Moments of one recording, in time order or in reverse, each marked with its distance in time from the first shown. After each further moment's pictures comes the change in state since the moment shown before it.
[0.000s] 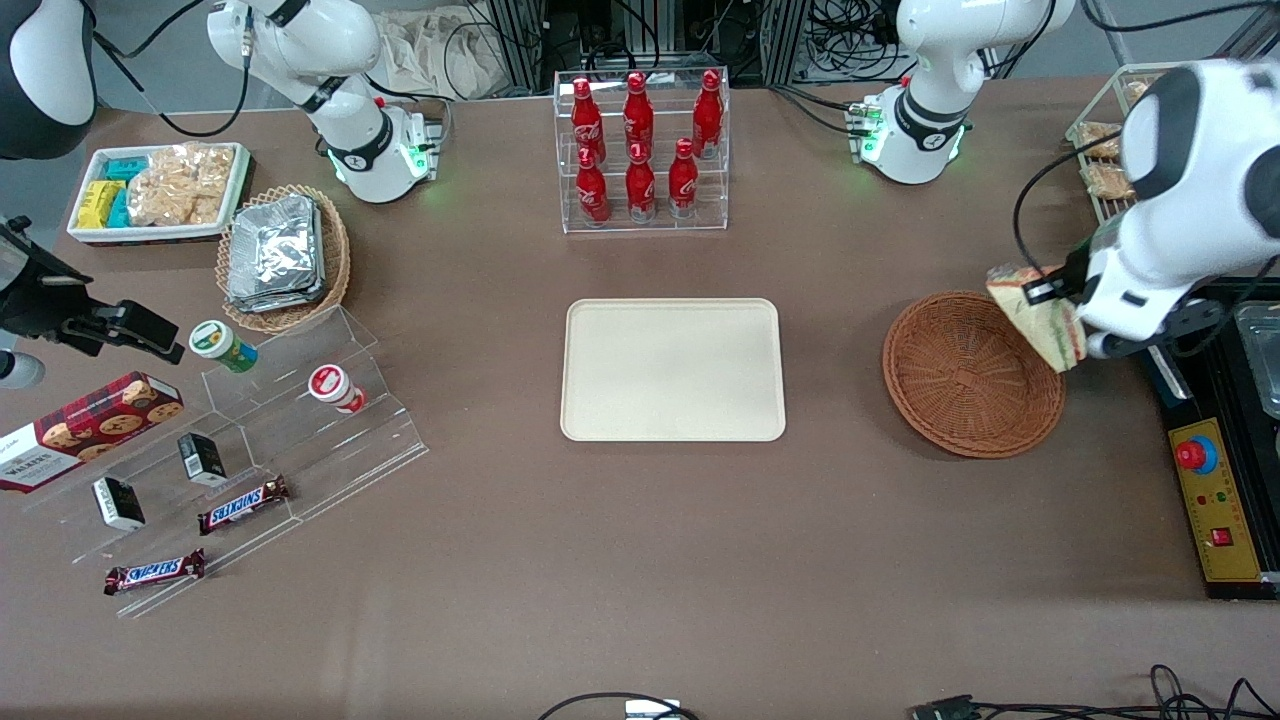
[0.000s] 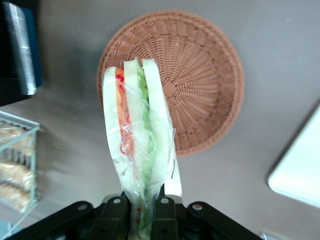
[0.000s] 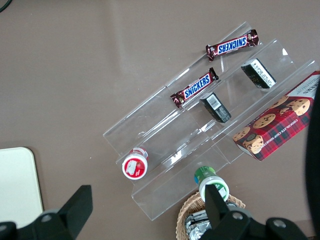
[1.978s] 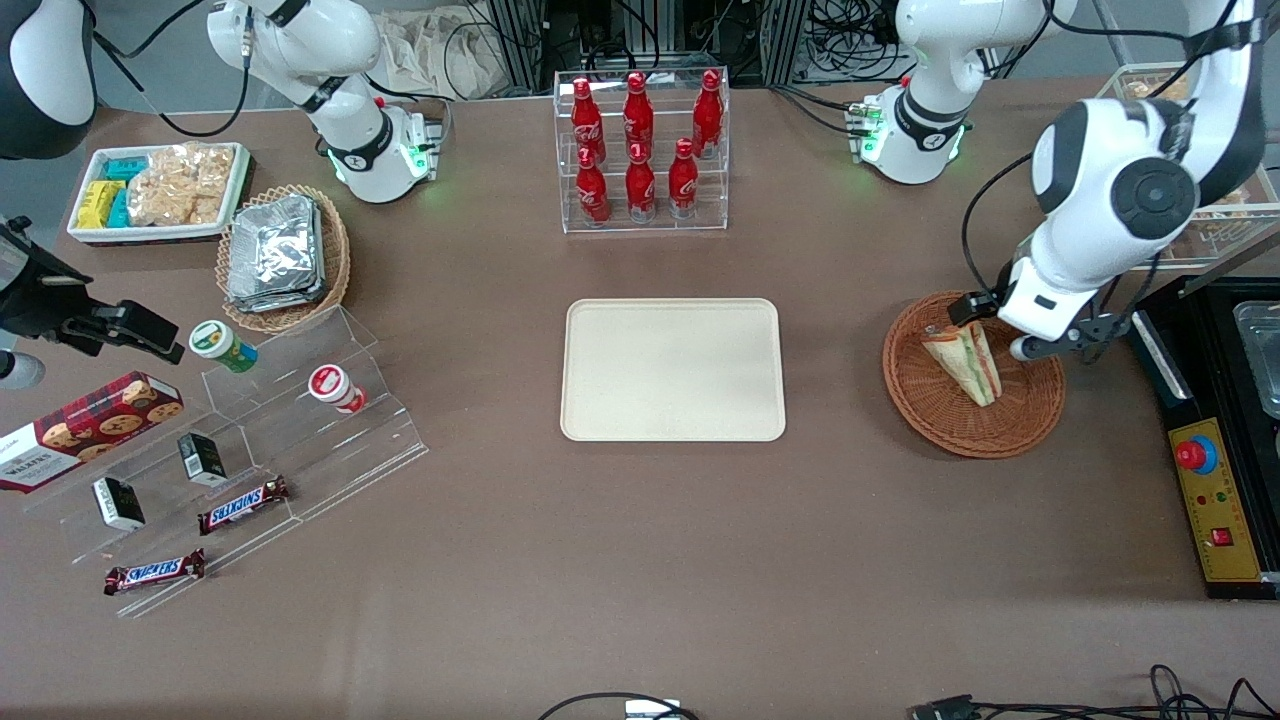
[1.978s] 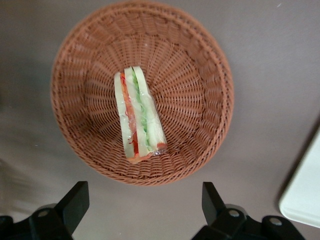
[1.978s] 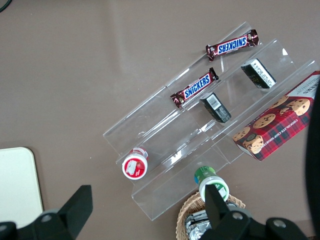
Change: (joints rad) arm -0.062 -0.033 0.014 -0.427 -0.001 0.490 -0.013
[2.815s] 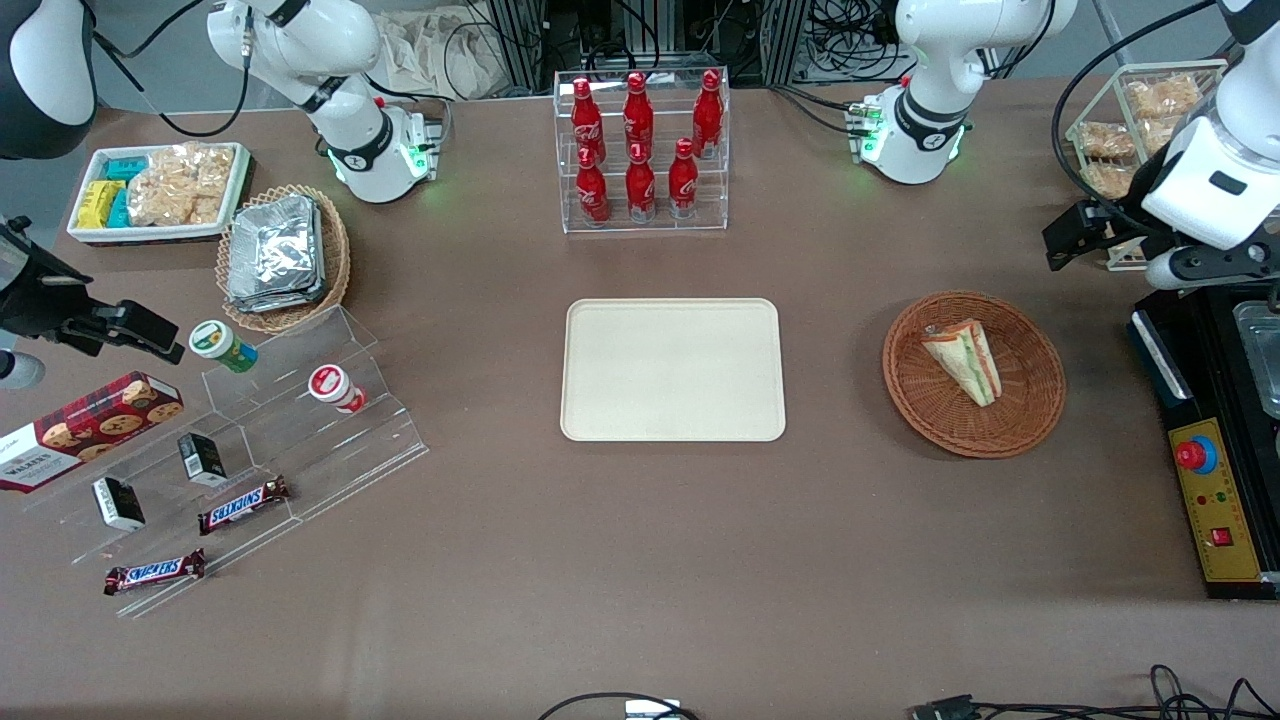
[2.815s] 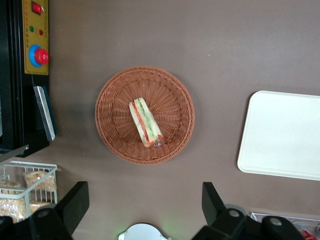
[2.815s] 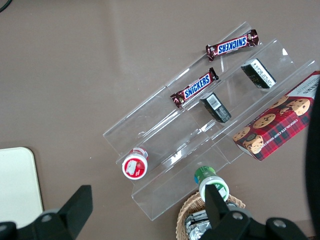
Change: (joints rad) arm -0.013 0.039 -0.003 0.703 -0.001 -0.598 0.175
